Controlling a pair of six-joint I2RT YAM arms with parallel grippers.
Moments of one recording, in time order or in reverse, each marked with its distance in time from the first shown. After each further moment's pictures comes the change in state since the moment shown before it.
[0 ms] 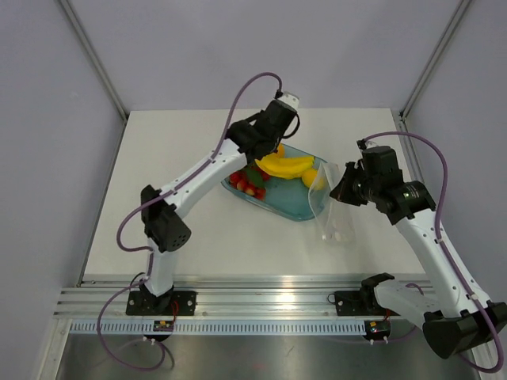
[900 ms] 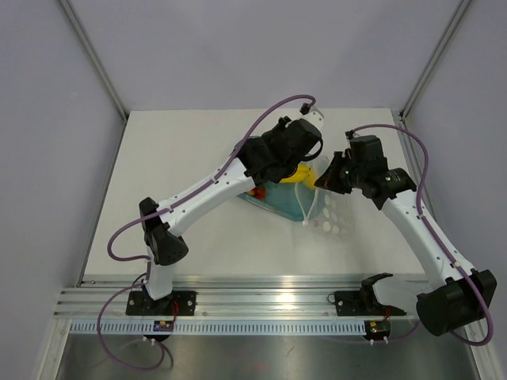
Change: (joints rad) left arm -0.211 -0.097 0.029 -0.059 -0.376 0.255; right arm 0.000 0.158 -0.012 0.198 -0.098 0.098
